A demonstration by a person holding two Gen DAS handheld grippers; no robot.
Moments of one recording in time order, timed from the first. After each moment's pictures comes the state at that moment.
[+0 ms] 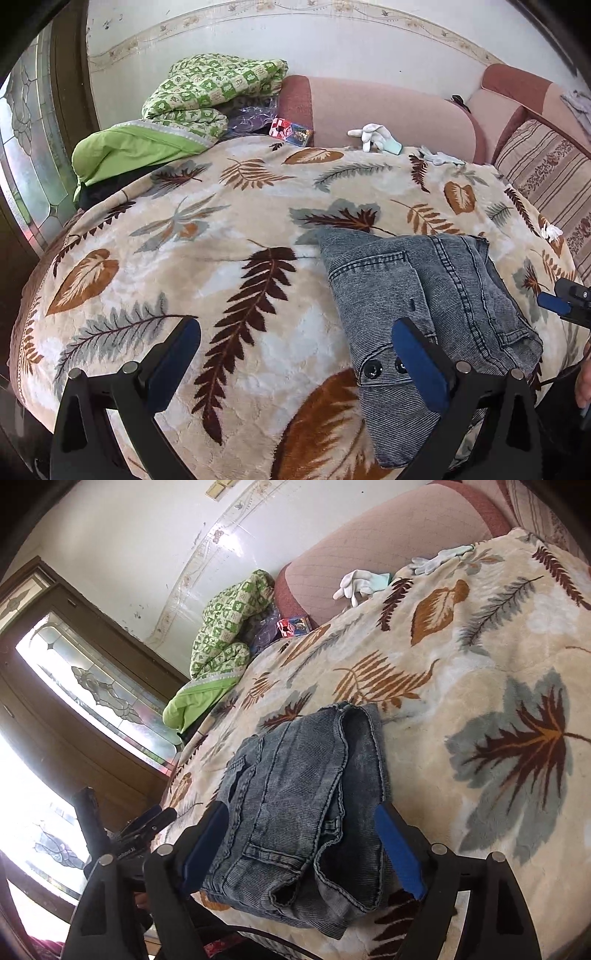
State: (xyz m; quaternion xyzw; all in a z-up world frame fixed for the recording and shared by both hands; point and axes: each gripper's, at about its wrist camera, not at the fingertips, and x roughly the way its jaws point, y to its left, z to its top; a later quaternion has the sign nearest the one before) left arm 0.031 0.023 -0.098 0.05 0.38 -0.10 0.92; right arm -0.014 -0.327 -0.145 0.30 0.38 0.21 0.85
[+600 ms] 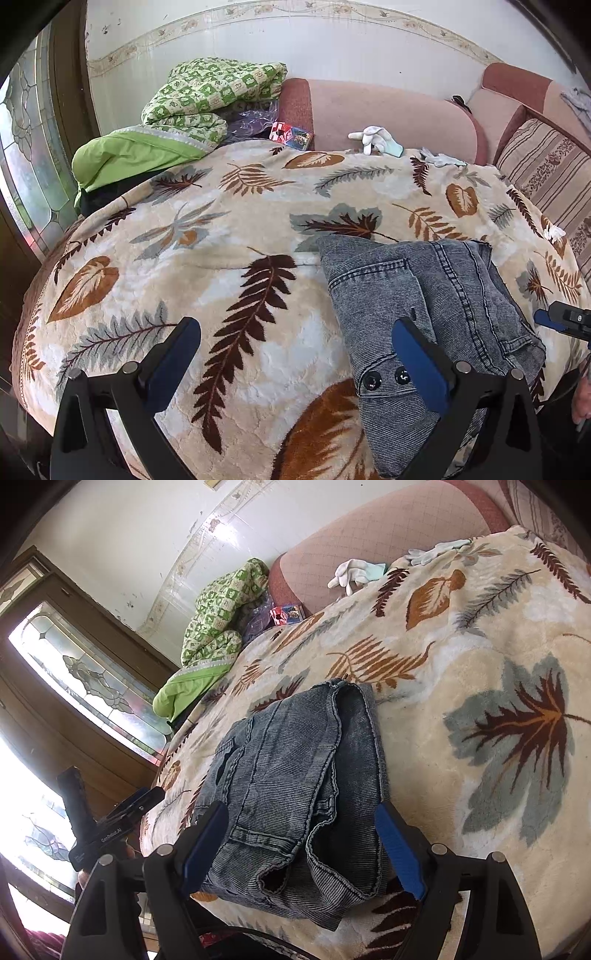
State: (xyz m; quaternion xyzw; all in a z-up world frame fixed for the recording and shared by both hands) left arm 0.036 0.018 -0.095 0.05 0.38 -0.09 0.92; right arm -0.017 -0.318 -0.157 0.29 0.40 0.20 0.85
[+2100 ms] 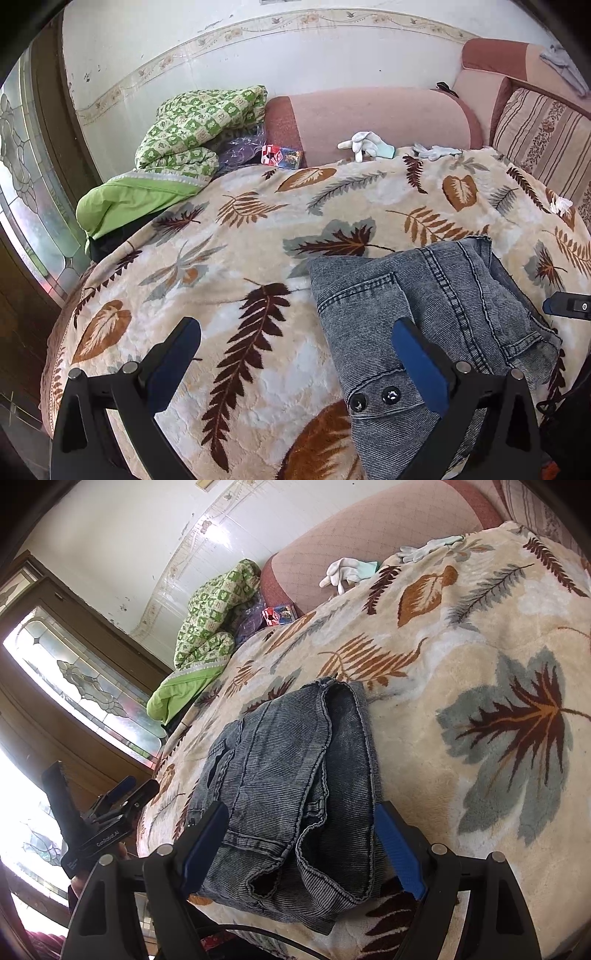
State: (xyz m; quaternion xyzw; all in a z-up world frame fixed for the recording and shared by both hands) left arm 0.034 -0.020 -0.083 0.13 0.34 -0.08 0.93; right arm -0.018 -0.317 -0.162 0.30 0.40 0.19 0.85
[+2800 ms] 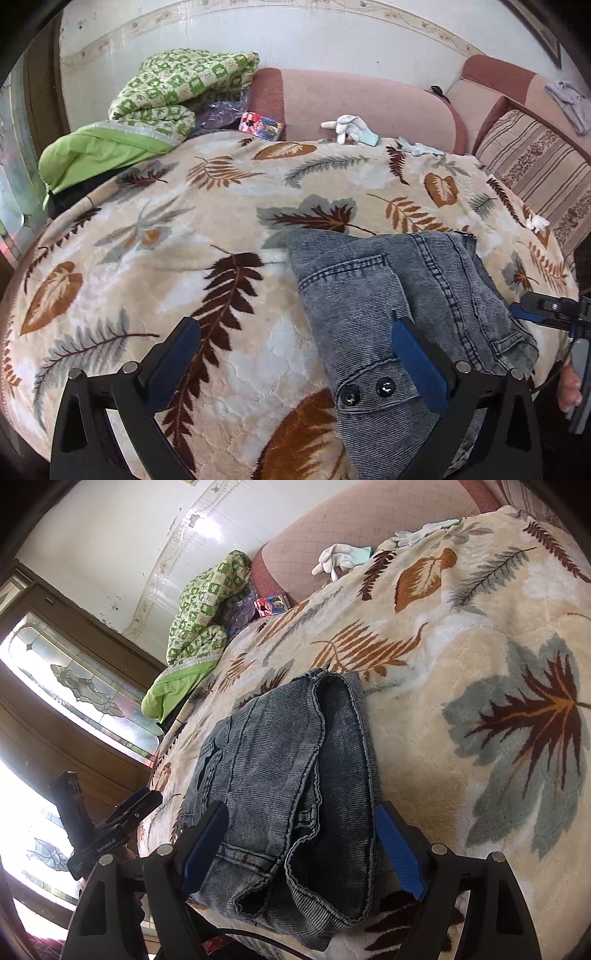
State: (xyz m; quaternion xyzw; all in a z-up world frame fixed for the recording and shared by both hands) left arm 0.053 0.003 -0.108 0.04 0.40 -0.15 0.90; right arm 0.001 -0.314 -0.174 0.31 0.42 0.19 0.83
